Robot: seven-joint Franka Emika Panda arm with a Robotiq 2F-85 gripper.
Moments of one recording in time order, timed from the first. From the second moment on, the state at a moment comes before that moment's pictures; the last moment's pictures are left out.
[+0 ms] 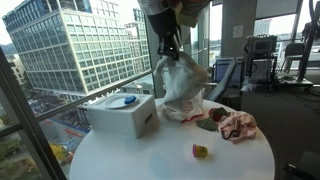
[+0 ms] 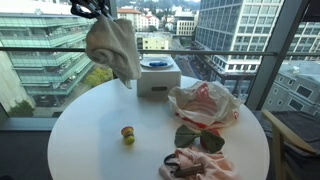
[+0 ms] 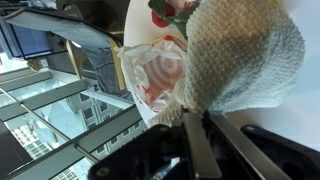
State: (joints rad) arm 0.33 -0.20 0.23 -2.09 -0.74 1.86 0.39
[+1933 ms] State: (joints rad) arm 0.25 0.18 0.21 -2.15 -0.25 2.29 0.12
